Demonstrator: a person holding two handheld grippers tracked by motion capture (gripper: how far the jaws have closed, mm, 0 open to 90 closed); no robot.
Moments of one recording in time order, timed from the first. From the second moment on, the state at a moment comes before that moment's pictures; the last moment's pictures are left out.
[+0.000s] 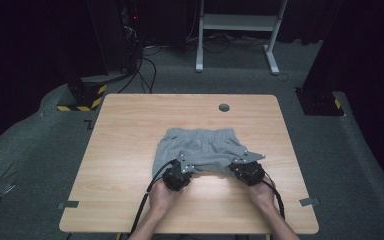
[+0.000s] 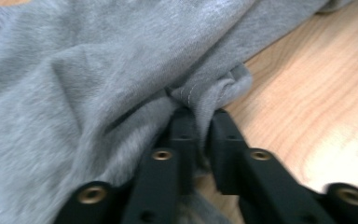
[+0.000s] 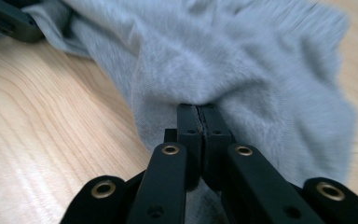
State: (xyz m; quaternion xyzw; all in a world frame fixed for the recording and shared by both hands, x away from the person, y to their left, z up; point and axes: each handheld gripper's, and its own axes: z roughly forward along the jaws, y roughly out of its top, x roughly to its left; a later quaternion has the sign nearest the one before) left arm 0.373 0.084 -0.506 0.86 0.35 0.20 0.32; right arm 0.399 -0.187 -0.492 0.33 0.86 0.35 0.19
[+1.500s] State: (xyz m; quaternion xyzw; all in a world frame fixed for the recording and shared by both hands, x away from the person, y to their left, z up) left arm 0.392 0.131 -0.517 0.80 0.44 0.25 0.32; right arm 0.427 -0.170 -0.513 0.35 0.86 0.32 0.18
